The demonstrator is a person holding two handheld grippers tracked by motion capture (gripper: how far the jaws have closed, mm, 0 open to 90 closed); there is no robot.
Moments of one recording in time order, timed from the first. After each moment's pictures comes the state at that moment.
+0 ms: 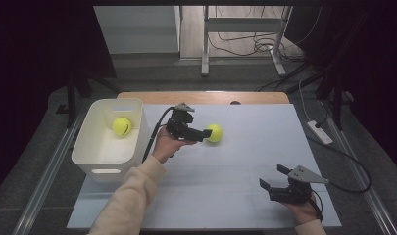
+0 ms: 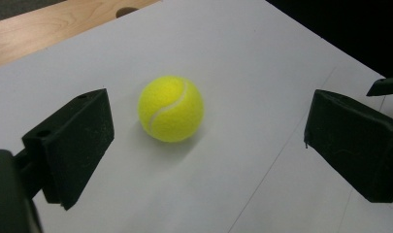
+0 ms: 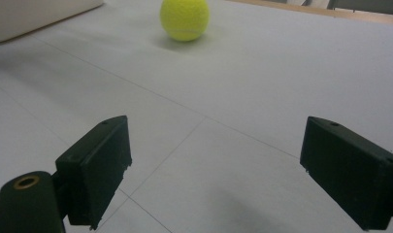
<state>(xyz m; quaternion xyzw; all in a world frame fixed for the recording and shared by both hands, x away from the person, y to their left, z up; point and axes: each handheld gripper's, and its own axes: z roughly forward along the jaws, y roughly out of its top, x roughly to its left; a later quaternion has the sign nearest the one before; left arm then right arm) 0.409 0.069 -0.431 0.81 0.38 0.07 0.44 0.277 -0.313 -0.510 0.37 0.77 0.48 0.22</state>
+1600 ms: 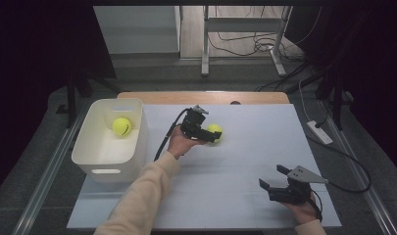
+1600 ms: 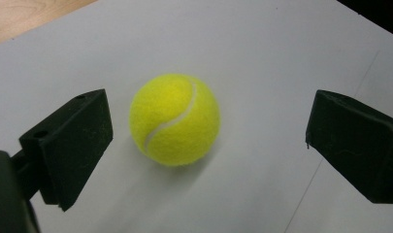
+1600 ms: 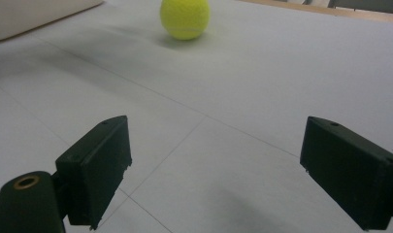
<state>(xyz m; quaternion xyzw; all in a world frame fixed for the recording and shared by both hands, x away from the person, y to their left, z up) 0.440 0.032 -0.465 0.83 0.37 0.07 0.41 0.277 -0.313 -0.511 0.37 0.77 0.48 0.22</state>
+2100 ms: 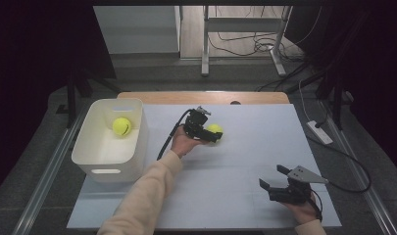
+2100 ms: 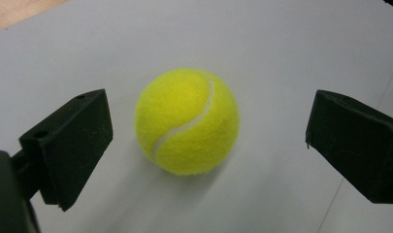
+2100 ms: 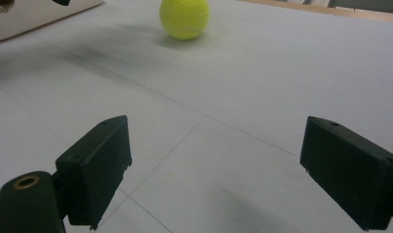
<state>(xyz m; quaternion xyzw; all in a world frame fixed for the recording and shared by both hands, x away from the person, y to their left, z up) 0.452 0.023 -0.480 0.83 0.38 0.07 0.39 0.277 -0.313 -0.511 0.37 0.77 0.48 0.22</state>
